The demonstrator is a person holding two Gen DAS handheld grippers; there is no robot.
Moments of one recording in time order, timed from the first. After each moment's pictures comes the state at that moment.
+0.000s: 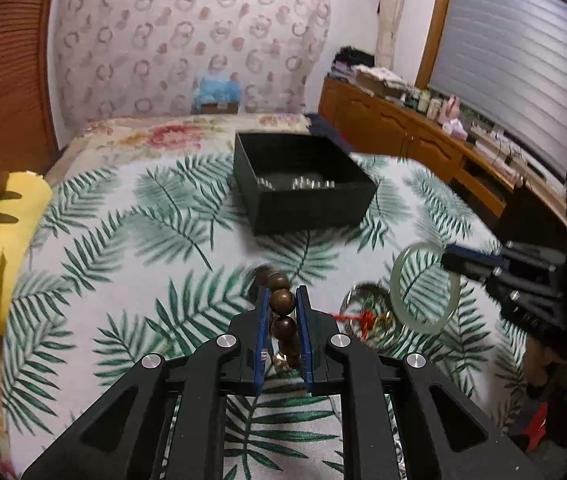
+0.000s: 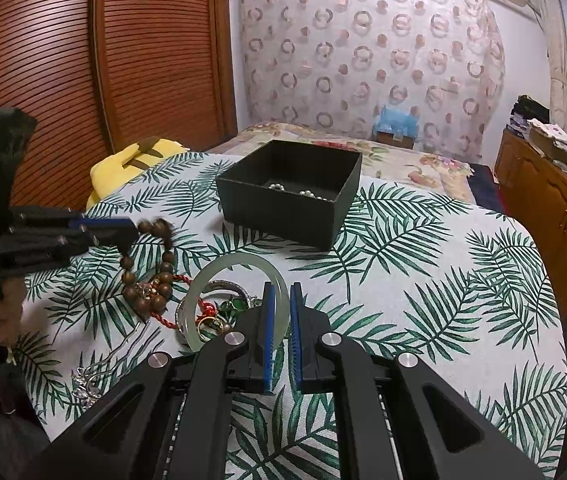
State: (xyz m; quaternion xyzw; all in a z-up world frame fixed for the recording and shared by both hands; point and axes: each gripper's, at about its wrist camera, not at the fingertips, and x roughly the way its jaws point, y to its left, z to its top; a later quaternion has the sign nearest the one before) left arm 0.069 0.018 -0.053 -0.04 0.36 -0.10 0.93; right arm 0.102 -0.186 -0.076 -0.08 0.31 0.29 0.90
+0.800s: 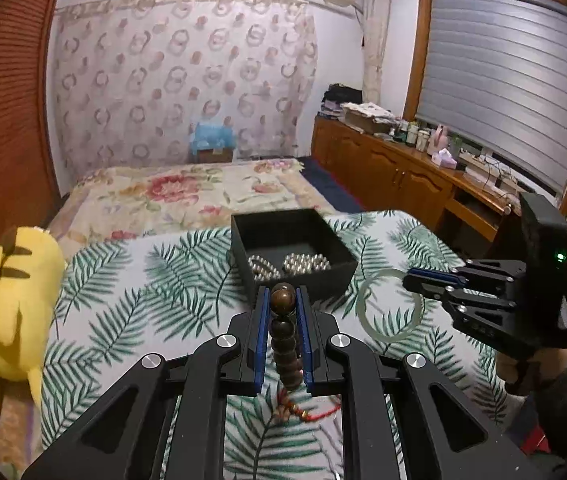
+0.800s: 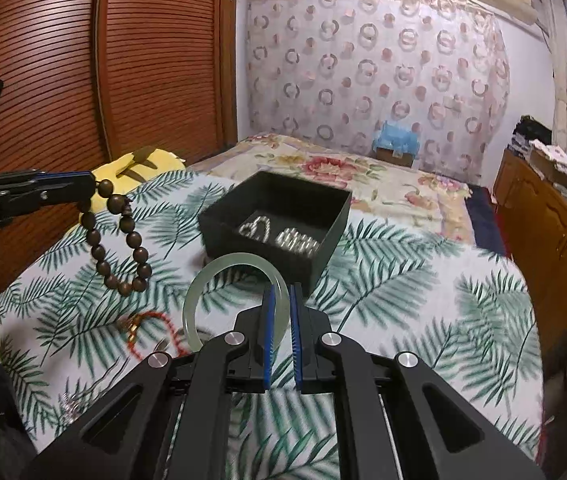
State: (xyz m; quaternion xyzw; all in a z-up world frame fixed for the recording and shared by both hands) left arm 0.073 0.016 0.006 -0.02 0.29 -0.11 0.95; right arm 0.139 -0.182 -0.048 -0.11 0.29 0.29 0.91
